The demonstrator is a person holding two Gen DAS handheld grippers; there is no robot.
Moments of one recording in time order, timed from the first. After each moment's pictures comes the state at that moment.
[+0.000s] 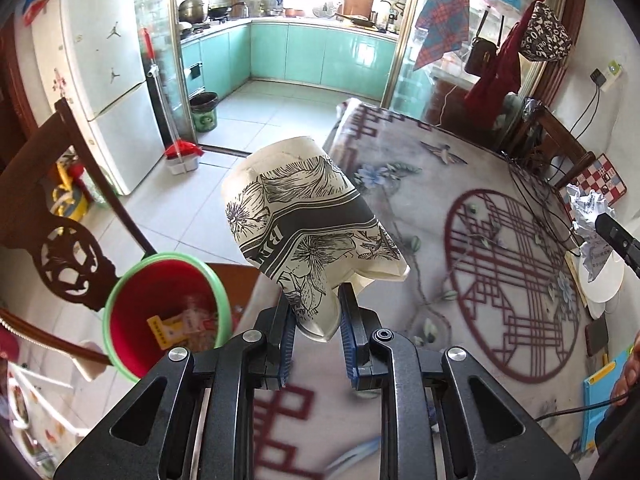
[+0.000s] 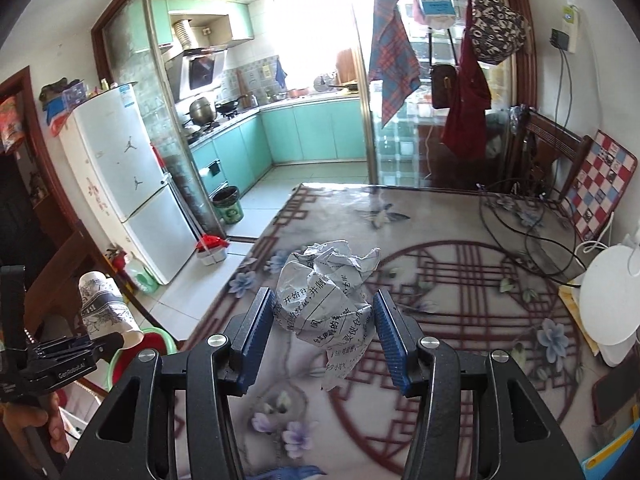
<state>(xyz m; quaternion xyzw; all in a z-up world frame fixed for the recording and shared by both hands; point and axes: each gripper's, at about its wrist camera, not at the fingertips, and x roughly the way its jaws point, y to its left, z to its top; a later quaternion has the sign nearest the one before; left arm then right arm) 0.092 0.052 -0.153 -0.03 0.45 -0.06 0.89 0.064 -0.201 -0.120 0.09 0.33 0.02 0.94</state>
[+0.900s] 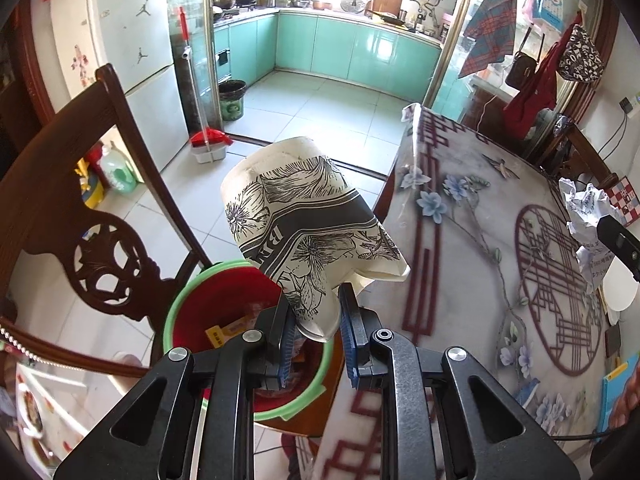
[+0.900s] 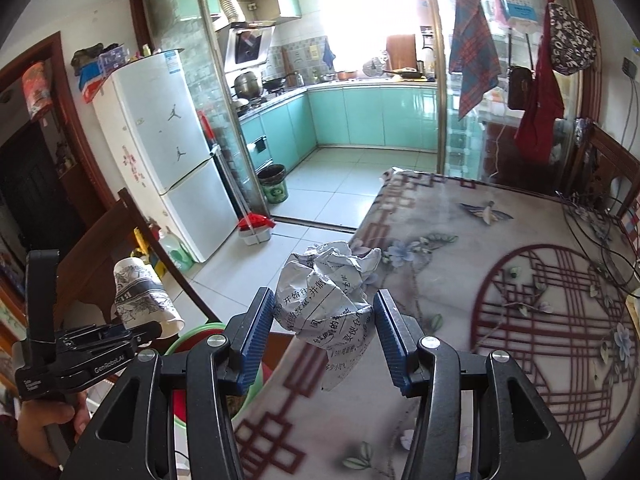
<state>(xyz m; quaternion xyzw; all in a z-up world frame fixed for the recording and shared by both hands) 0.128 0.189 -0.172 -0.04 0.46 -0.04 0.88 0.110 -0.016 -0.133 0.06 0.36 0.09 0.93</state>
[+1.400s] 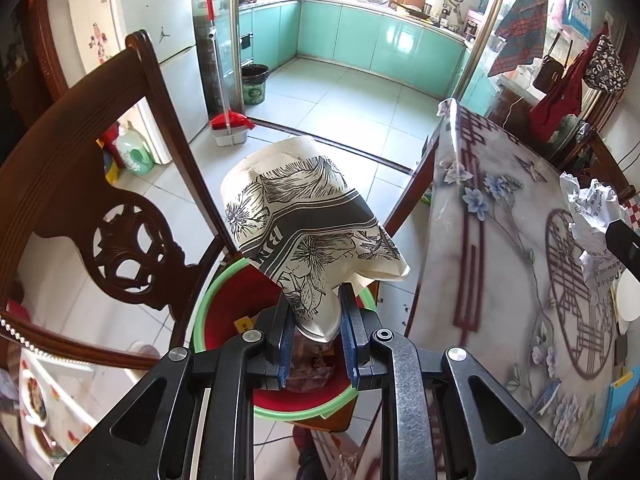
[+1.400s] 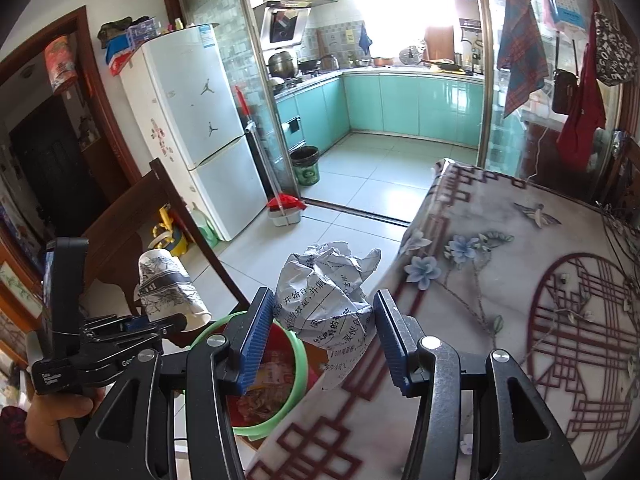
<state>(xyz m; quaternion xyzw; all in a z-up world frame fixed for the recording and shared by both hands) 0.138 0.239 -0.192 -0.05 0.49 -0.01 0.87 0.133 0.053 -0.151 0.04 0.38 0.15 0.91</state>
